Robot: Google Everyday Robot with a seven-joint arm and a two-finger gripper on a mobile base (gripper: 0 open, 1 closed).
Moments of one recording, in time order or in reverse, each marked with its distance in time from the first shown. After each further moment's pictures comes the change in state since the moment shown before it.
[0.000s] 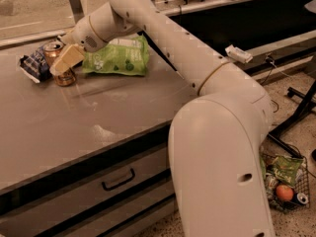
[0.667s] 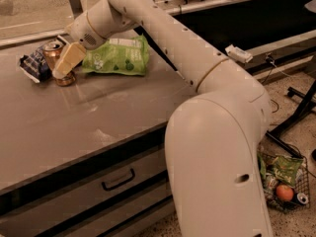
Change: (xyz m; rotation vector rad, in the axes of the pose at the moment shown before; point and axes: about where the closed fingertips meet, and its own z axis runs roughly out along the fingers) arm -0.005 0.004 -0.005 -0.012 0.037 -0.057
